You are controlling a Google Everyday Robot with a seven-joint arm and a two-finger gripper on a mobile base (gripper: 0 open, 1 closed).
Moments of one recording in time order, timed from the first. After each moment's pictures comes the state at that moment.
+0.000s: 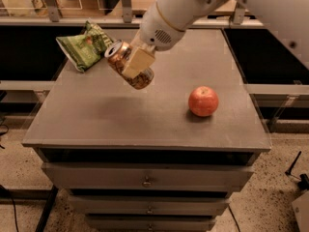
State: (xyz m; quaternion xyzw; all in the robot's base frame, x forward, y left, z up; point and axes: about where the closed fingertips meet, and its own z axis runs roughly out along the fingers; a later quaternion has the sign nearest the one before) arm 0.569 0.047 0.938 -0.65 0.68 0.17 0.29
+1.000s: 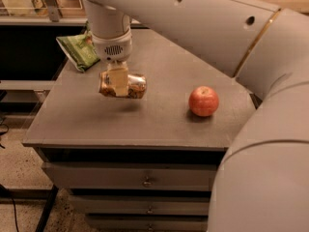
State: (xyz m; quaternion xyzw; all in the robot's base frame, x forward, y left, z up) arm 0.569 0.078 0.880 -0.77 0.64 -0.04 0.04
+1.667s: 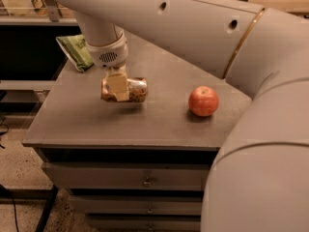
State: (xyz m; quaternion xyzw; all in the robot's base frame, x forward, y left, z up) arm 0.562 0.077 0.870 -0.76 0.64 -0.08 0.00
